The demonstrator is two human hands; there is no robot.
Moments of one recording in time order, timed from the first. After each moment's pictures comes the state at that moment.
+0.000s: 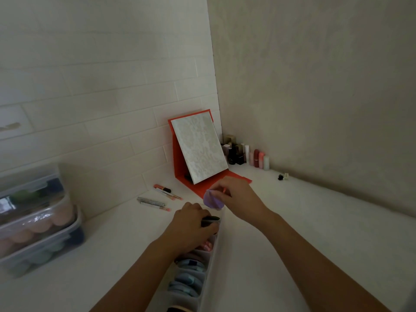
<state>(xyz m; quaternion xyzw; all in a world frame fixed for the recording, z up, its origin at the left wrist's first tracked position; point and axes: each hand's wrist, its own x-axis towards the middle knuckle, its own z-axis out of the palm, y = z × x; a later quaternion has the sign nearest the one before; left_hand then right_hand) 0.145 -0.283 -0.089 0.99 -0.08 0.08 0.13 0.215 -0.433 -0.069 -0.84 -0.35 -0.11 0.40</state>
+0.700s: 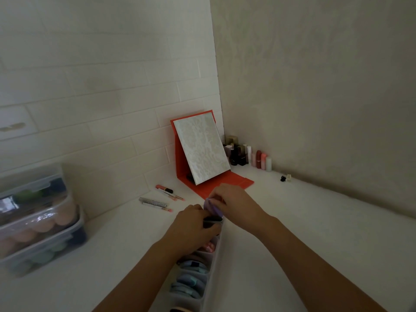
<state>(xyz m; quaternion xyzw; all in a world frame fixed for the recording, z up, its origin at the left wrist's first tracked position) 0.144 -0.283 -0.092 0.97 -0.07 0.12 0.18 0.205 -0.422 -0.066 -0.88 -0.35 -0.08 0.30</state>
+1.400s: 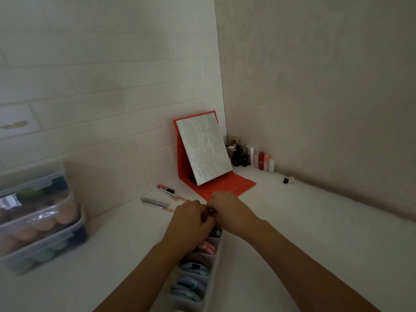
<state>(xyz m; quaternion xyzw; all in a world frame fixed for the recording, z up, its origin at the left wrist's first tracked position) 0.148 -0.284 -0.087 0.96 -0.03 0.23 0.15 0.203 -0.401 -0.072 -0.90 -0.40 -0.08 0.15</state>
